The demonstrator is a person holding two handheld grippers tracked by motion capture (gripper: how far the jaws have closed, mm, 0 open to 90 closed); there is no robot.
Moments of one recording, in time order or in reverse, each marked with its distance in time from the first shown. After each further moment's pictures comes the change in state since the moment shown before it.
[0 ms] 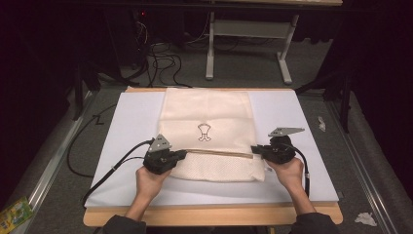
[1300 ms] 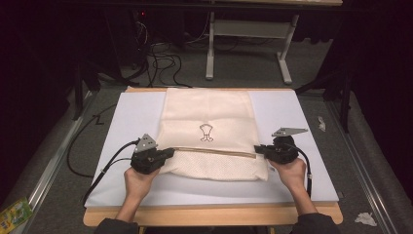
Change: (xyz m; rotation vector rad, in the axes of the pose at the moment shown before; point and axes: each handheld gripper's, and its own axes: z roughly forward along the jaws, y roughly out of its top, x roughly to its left) left arm 0.020 -0.011 -0.024 -0.036 0.072 -0.042; right arm -0.007 -0.005 -0.003 -0.006 -0.025 0.023
